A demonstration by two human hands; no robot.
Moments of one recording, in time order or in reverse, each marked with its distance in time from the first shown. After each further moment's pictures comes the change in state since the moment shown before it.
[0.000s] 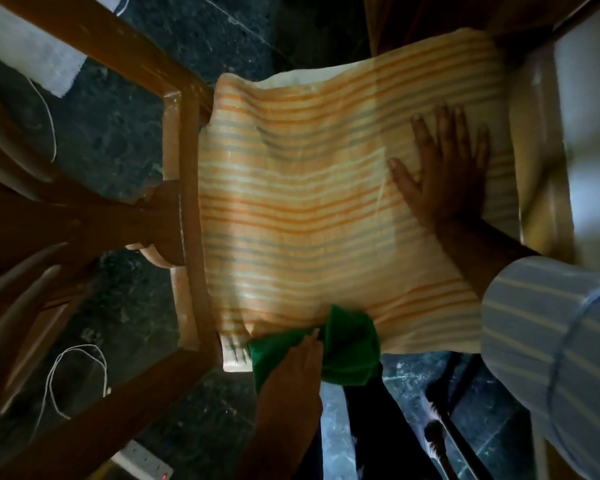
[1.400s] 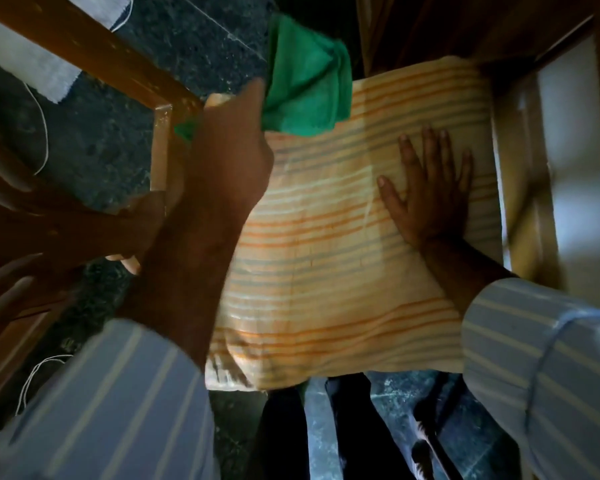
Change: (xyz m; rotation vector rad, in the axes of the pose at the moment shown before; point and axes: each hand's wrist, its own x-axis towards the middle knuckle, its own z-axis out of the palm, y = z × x) left_hand 0.182 0.041 -0.224 0.089 0.604 0.001; right_hand 0.000 0.005 0.009 0.018 0.055 0.000
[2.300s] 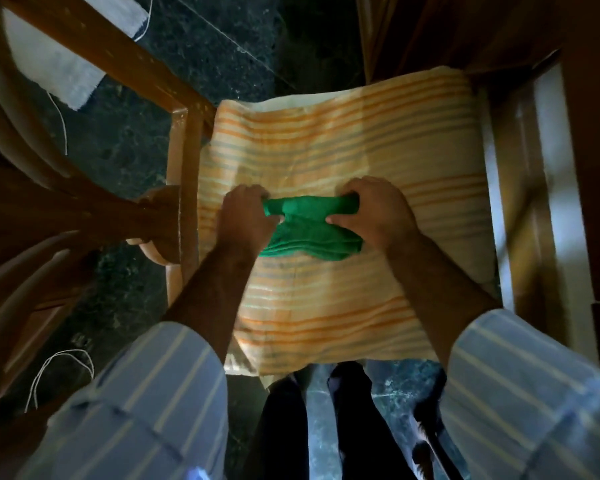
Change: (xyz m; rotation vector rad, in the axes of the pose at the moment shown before) left_hand -0.051 -0.062 0.095 -0.021 -0.274 -0.236; right_hand -0.005 -0.067 -0.050 0.421 -0.501 -0.108
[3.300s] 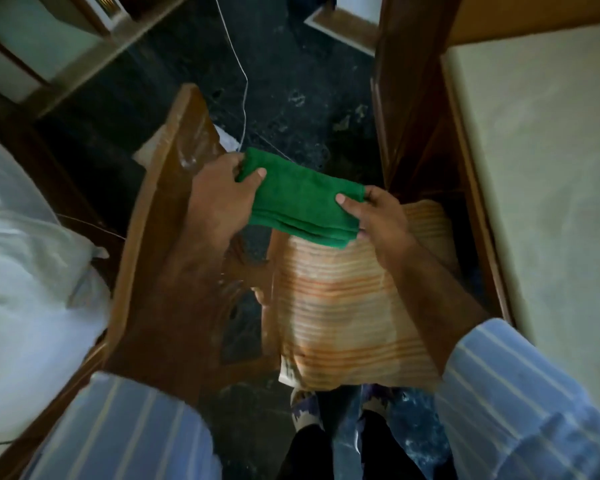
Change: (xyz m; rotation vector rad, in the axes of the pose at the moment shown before) left_hand -0.127 0.088 -0.380 -0.408 0.335 -0.032; right_hand -0.073 -0.210 -0.217 1.261 0.124 0.204
